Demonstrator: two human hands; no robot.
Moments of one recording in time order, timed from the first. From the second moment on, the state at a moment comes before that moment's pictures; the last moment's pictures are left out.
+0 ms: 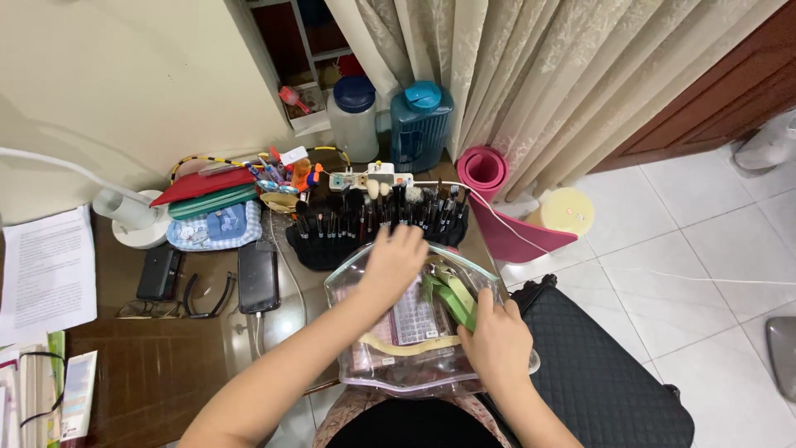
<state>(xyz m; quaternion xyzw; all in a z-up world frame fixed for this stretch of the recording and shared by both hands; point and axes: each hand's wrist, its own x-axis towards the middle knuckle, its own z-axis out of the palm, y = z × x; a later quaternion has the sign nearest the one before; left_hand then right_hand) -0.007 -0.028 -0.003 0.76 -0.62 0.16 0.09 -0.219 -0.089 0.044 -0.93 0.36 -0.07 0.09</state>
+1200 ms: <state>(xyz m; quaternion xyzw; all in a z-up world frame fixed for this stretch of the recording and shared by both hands) -0.018 -0.008 0.059 0.68 -0.59 0.02 0.43 -0.214 -0.085 0.021 -0.93 0.35 0.01 0.09</state>
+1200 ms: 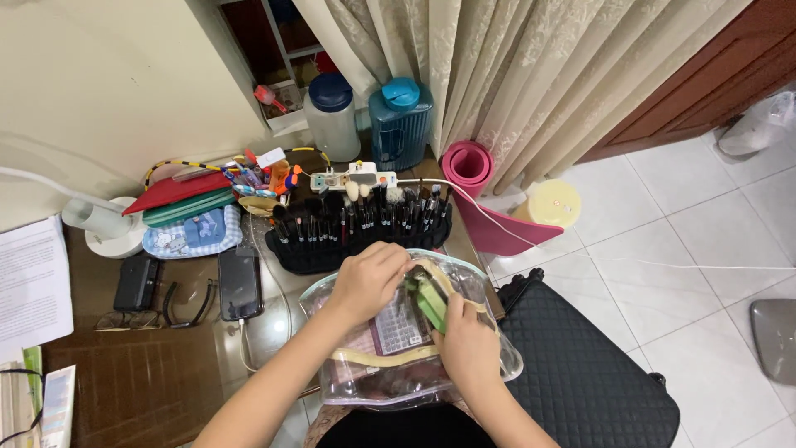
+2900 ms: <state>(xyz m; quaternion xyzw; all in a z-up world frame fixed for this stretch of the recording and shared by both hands) -0.109 0.001 0.034 0.73 -0.56 0.13 0.37 -0.183 -0.164 -0.019 -0.96 0.23 -0.17 -0.04</state>
